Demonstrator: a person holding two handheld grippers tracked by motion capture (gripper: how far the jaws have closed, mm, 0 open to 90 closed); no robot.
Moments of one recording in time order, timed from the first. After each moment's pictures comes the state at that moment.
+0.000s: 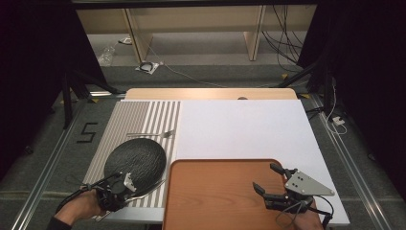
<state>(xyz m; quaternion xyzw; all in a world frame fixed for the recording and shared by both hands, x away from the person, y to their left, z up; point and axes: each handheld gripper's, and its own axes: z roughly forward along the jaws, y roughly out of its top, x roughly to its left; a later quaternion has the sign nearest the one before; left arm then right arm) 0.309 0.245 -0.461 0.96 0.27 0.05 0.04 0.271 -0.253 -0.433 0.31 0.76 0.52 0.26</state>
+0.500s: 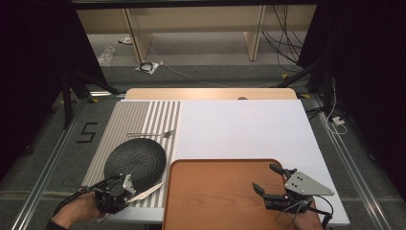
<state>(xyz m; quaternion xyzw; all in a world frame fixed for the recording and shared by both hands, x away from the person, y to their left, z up) 0.299 0.240 -0.451 0.96 0.25 0.05 0.05 0.271 -0.253 -0.434 0.31 0.76 0.51 0.26</state>
